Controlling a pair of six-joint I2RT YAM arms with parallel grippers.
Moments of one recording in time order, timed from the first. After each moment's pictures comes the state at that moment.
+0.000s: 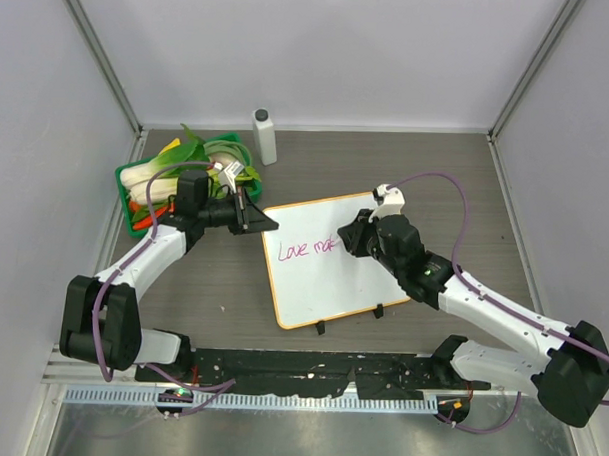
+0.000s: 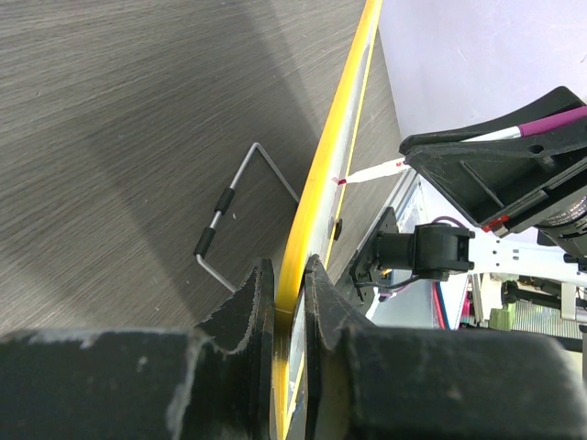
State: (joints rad) left arm -0.21 1.35 0.82 -0.06 0.86 -0.57; right arm 0.76 1.06 0.70 0.00 0.22 0.54
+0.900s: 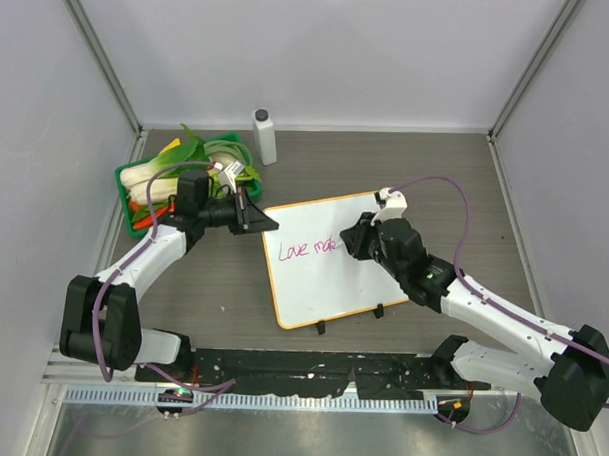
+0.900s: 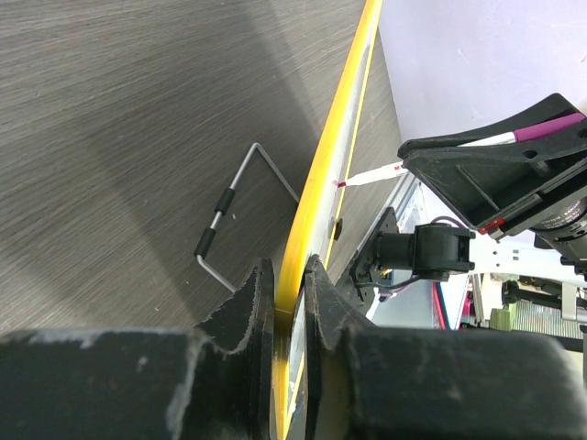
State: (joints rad) left arm -0.21 1.35 0.83 -0.06 0.86 -0.57; right arm 0.76 1.04 0.67 -0.01 0.23 0.54
